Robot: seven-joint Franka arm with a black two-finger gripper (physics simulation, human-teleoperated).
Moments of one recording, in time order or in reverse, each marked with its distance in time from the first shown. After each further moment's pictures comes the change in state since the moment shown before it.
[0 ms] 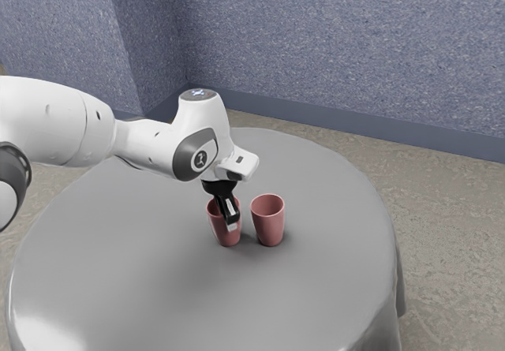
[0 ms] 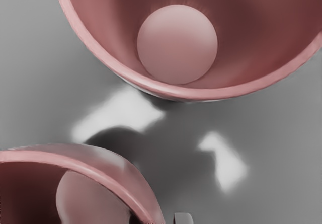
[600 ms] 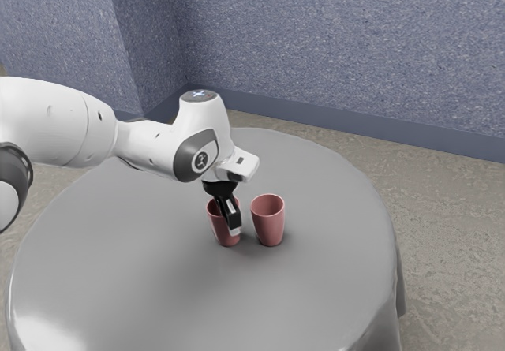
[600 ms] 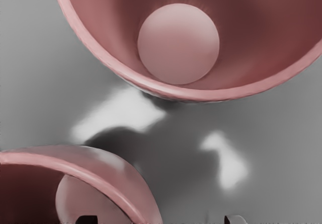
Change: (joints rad) arm 0.000 0.006 0.000 0.000 -0.001 0.007 0.002
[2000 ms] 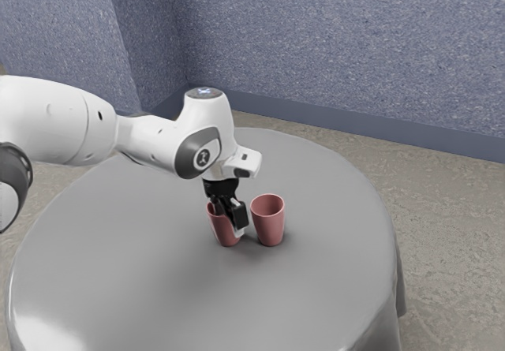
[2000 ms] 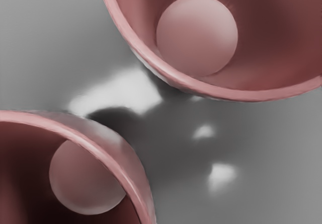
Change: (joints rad) arm -0.007 0.001 -0.002 0.023 0.033 -0.058 -0.209
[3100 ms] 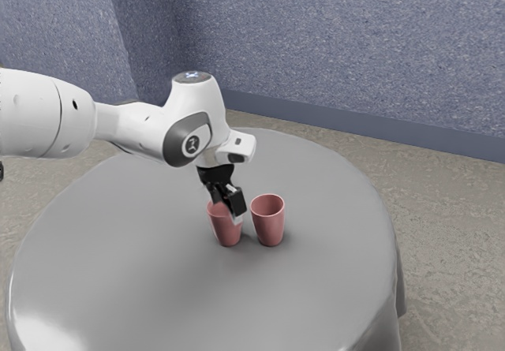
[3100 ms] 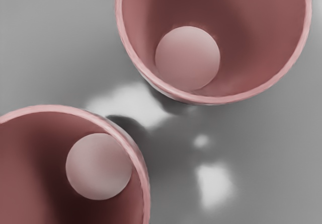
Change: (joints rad) arm 0.000 -0.088 0.000 -0.029 0.011 -0.005 -0.042
